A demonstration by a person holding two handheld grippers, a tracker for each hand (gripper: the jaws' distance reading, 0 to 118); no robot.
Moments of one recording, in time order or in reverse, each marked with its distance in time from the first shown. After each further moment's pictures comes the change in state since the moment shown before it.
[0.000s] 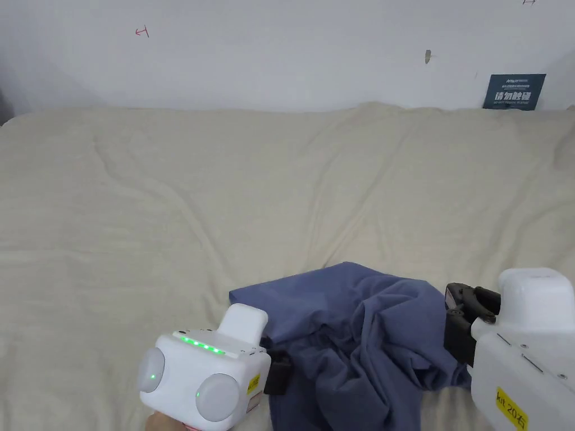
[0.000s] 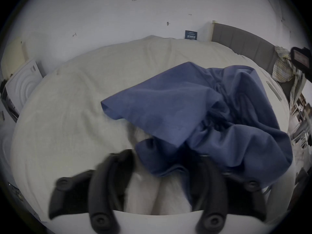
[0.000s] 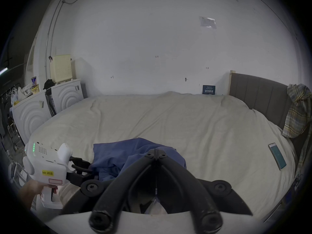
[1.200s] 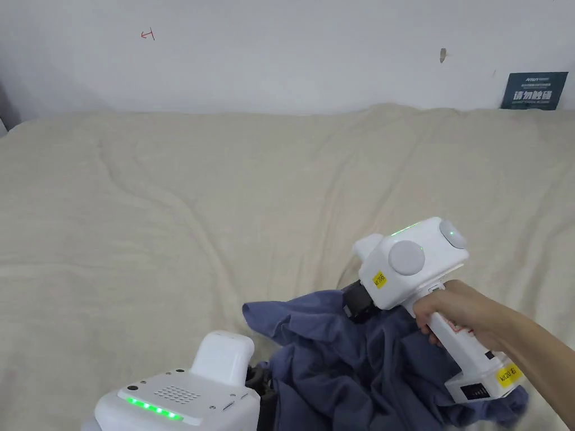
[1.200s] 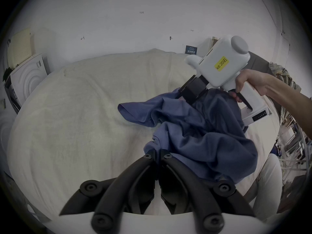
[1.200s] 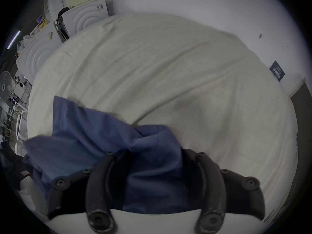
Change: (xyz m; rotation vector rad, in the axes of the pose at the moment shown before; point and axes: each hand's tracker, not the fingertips) left arm -0.008 -0.002 0.055 0.083 -0.018 0.106; right arm -0.040 0.016 -0.287 -0.684 0.285 0.381
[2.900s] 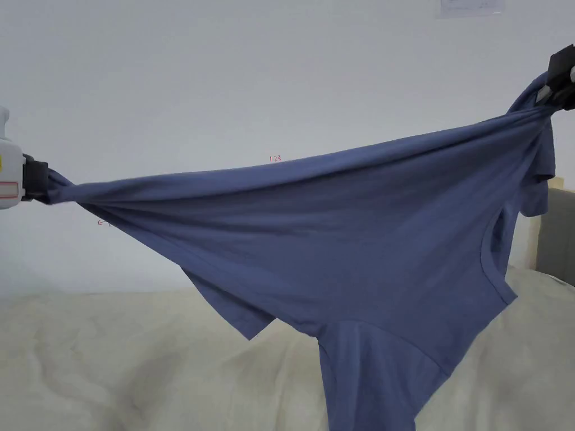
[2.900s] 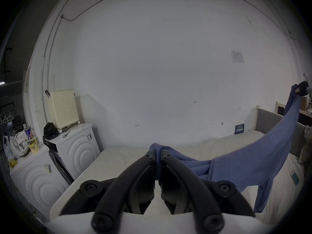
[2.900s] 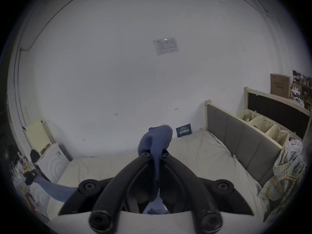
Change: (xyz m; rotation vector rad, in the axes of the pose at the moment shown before) left arm -0.140 0.386 0.163 0.576 0.396 0.002; right arm 0.269 0.086 0.518 0.867 -0.404 -0.784
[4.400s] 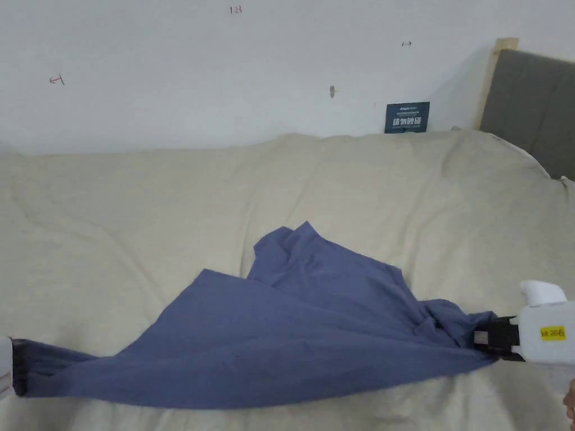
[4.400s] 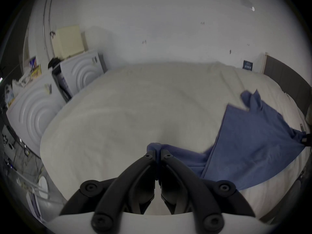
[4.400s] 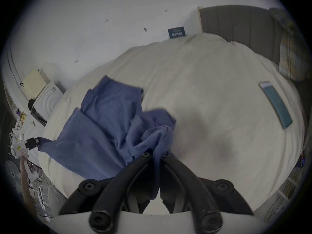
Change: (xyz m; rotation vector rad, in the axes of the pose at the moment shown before) left arm -0.006 -0.382 0.120 -0.565 0.075 0.062; right arm 0.173 -0.498 0.108 -0.602 0.042 0.076
